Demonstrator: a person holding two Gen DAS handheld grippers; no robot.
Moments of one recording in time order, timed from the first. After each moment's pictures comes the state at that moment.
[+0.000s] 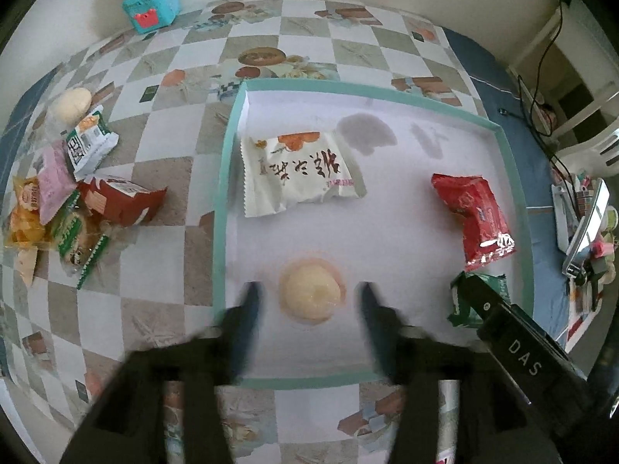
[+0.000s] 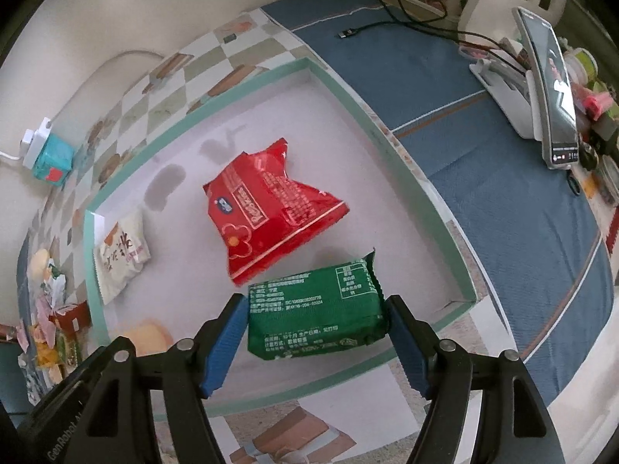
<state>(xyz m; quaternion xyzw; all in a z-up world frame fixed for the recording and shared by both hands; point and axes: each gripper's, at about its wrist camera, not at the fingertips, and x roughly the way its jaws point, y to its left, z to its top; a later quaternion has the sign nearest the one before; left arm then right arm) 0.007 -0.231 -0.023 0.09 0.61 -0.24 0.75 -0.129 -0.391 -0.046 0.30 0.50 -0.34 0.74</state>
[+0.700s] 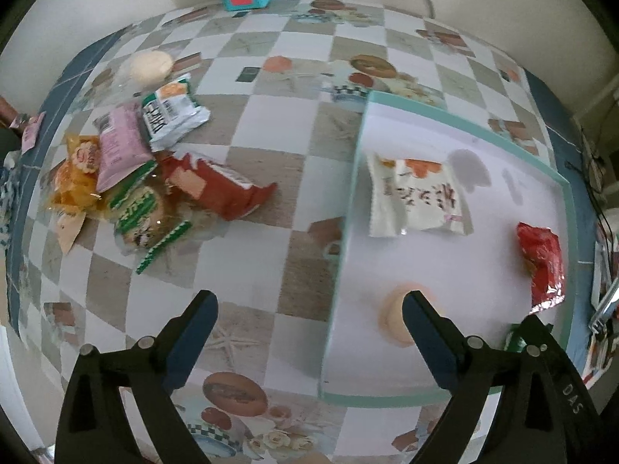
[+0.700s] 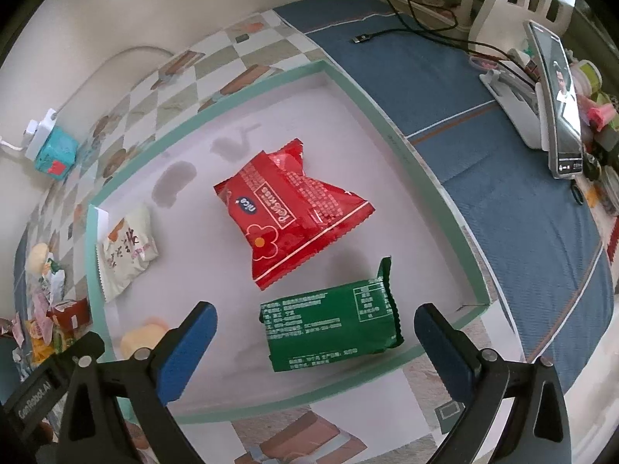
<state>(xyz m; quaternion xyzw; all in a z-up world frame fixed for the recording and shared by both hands) 0.039 -0.178 -0.031 0.06 0.62 -0.12 0.77 -0.122 -0.385 -0.048 0.29 0.49 -0.33 0.75</state>
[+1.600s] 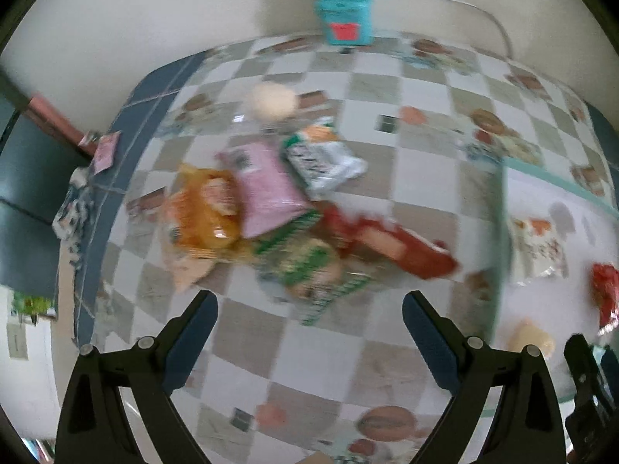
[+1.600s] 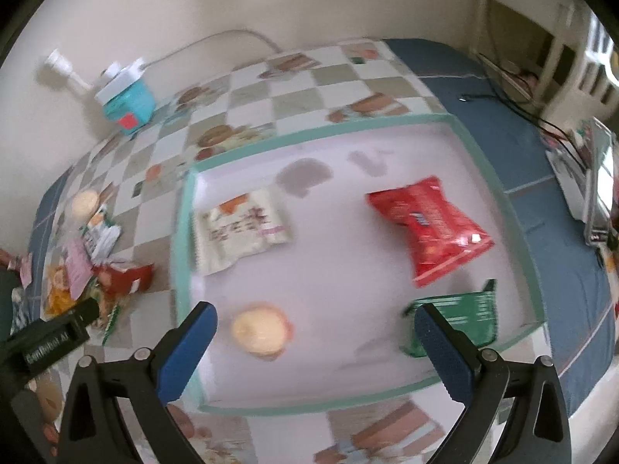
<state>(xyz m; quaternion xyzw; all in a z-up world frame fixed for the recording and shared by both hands) 0.083 -0.083 -0.004 0.11 0.57 -0.02 0.81 -0.056 -0.292 -0.023 0.20 0.48 -0.25 0.81</state>
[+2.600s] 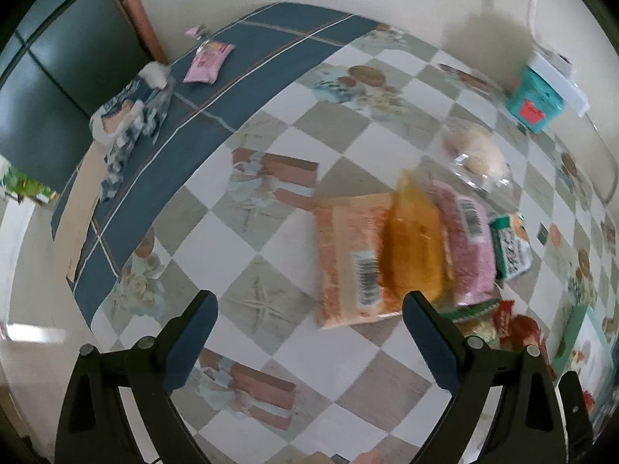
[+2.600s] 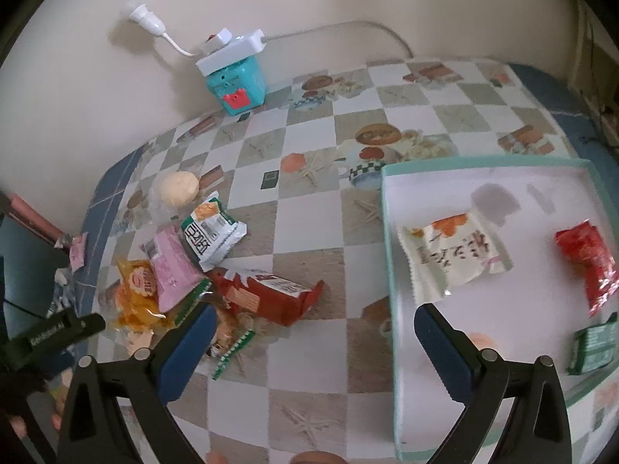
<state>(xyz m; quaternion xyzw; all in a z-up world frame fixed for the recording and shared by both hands) 0.137 0.090 -0.020 -0.07 0.59 0.10 0.80 0.039 -0.199 -0.028 0.21 0.47 -0.14 0.85</state>
